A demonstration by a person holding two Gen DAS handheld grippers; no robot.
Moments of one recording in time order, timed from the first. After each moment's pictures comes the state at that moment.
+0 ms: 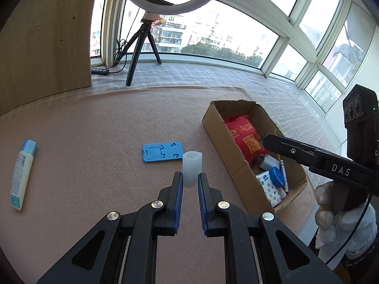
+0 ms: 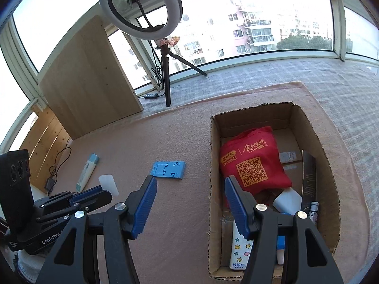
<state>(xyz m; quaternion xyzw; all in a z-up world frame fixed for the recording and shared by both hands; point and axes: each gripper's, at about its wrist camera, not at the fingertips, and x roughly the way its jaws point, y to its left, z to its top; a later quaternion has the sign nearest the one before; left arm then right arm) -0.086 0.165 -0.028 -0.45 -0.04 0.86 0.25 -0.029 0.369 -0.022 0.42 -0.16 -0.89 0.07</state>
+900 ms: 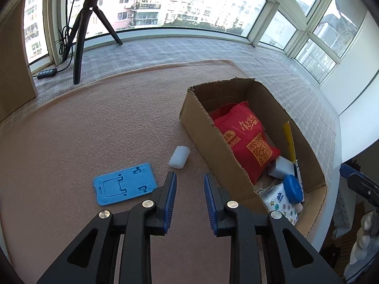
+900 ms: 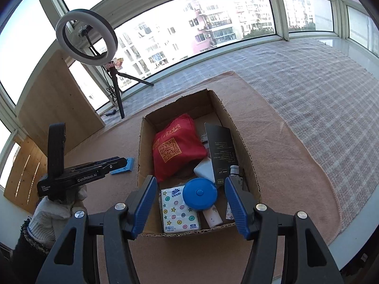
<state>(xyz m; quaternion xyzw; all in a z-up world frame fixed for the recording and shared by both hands) -0.170 0.250 -0.092 -0.50 0.02 0.81 0.30 0.044 0.449 -0.027 0.41 -0.21 -0.89 -0.03</state>
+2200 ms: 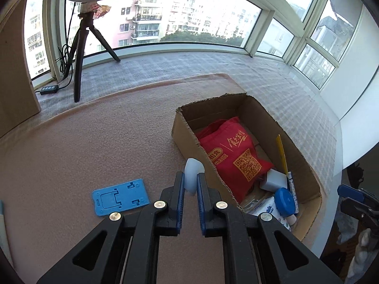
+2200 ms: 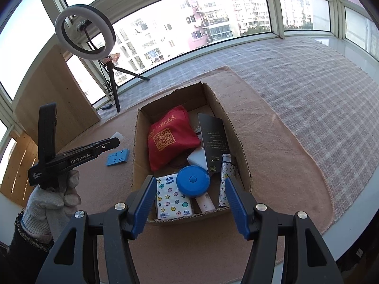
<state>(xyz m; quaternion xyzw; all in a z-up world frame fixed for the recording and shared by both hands) -0.165 0.265 -0.064 -0.47 0.02 0.83 0.30 0.058 0.447 -0.027 0.43 -0.20 -0.88 -0.04</state>
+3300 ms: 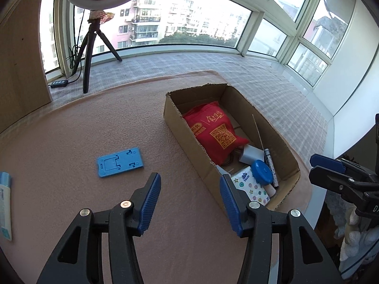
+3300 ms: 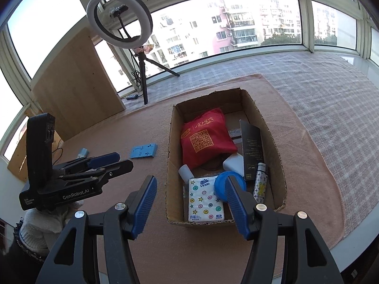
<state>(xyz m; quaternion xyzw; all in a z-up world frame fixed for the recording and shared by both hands) -0.090 0.230 -0.038 -0.46 0.02 0.84 0.29 0.041 0.403 -0.008 0.42 -0.15 -0.89 0.04</state>
